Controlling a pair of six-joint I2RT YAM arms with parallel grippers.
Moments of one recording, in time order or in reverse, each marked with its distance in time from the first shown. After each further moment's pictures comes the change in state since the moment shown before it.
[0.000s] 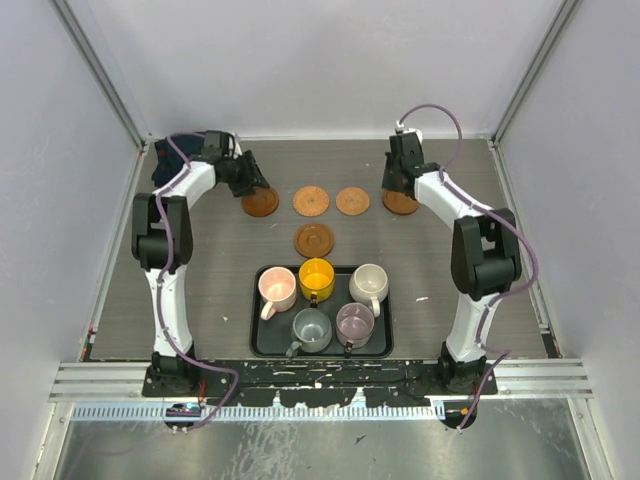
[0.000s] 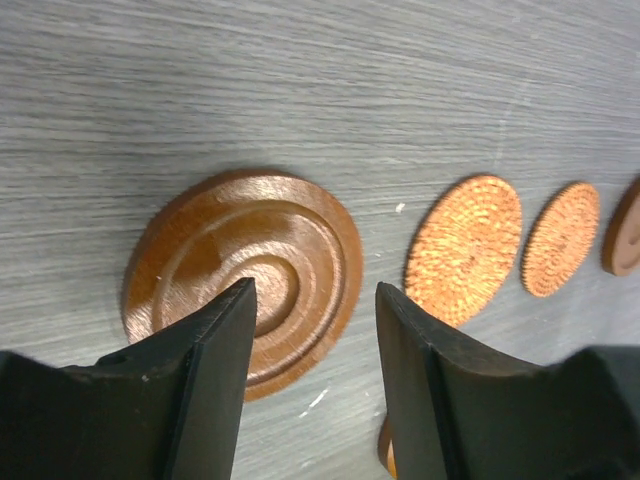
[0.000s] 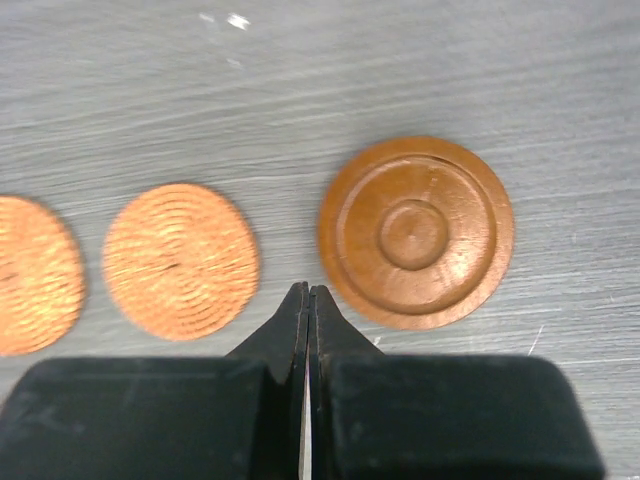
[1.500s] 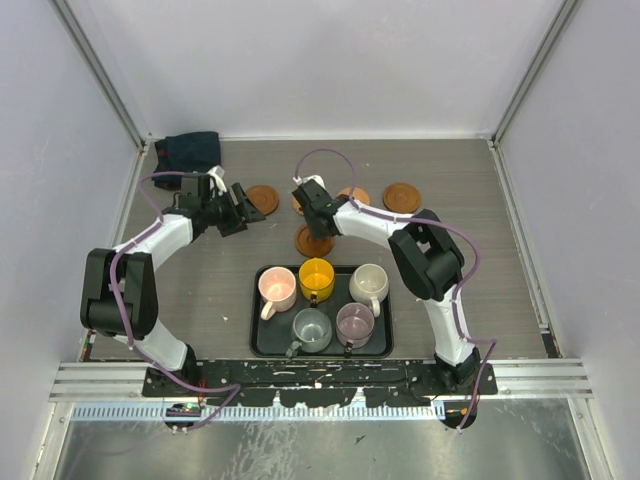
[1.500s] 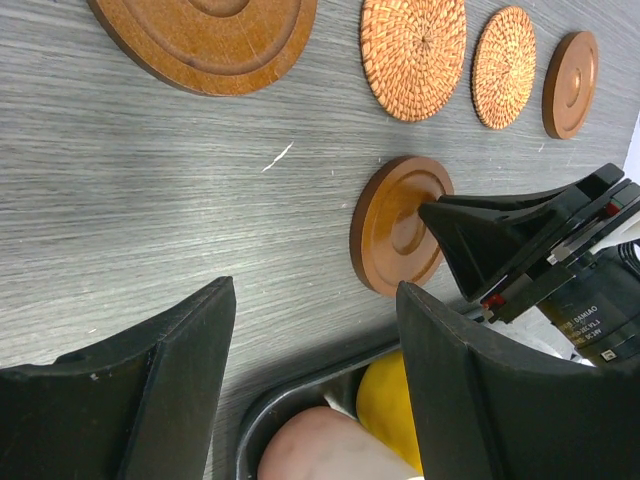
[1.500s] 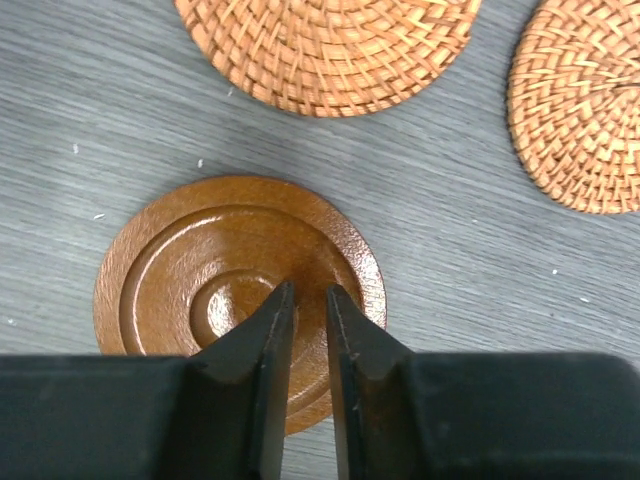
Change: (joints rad) left arm -0.001 -0.633 -0.787 0.289 0.074 -0.093; right arm 0.483 0.163 0.069 -0.108 0.102 -0.056
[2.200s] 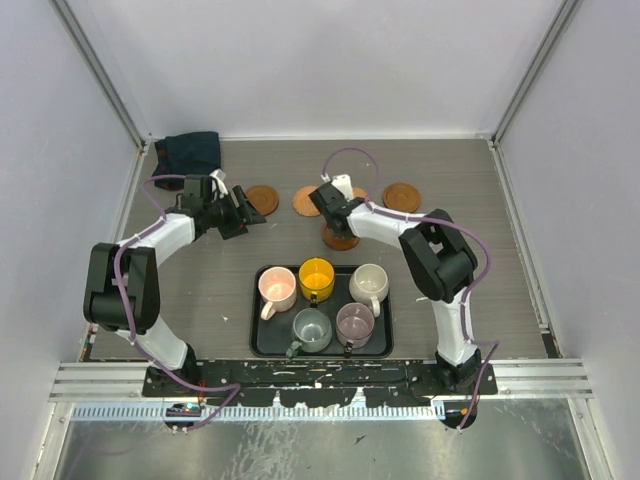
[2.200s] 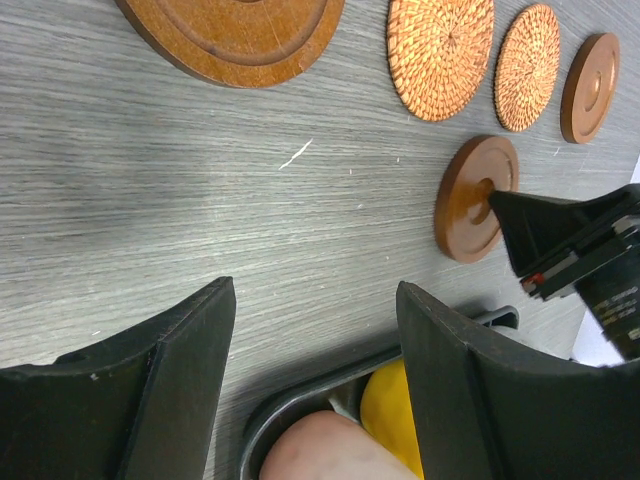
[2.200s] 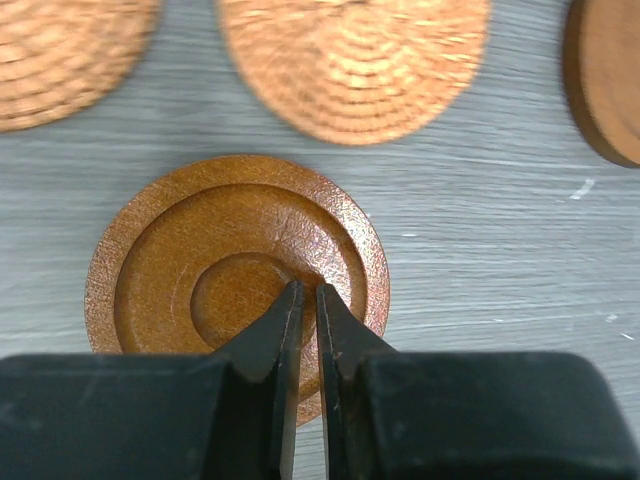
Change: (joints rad) left arm 0.000 0.035 0.000 0.002 -0.006 -0.019; right arm -0.040 -0.050 -0.116 -0.010 0.254 0.116
